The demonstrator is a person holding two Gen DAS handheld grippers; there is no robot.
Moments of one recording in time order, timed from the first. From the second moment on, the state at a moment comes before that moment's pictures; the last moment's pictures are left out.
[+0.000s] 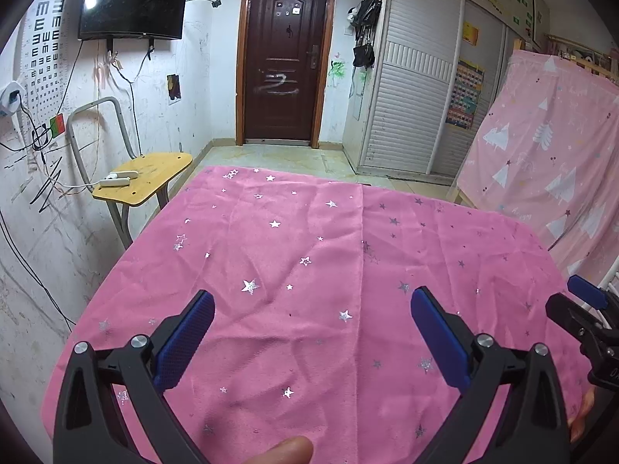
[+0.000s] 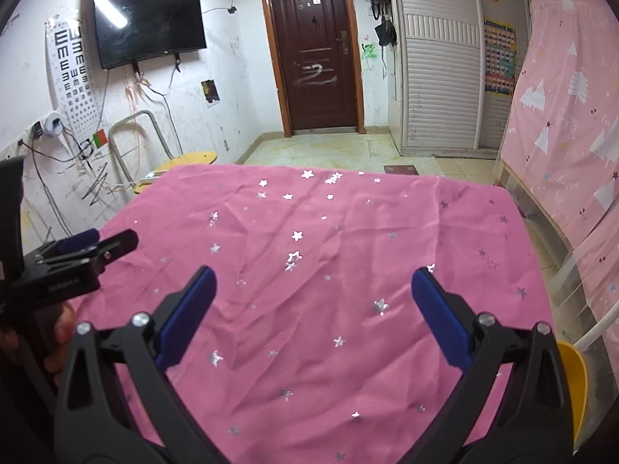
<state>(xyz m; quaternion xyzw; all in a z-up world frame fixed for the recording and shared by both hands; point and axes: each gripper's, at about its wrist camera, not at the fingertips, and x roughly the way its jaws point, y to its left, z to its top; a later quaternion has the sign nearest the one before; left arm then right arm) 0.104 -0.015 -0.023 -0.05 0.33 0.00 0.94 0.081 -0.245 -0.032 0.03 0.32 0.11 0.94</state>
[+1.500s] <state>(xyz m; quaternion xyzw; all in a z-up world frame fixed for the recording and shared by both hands) 0.100 -0.017 -0.027 -0.05 0.34 -0.01 0.94 0.080 -0.243 -0.040 0.02 0.33 0.11 0.94</state>
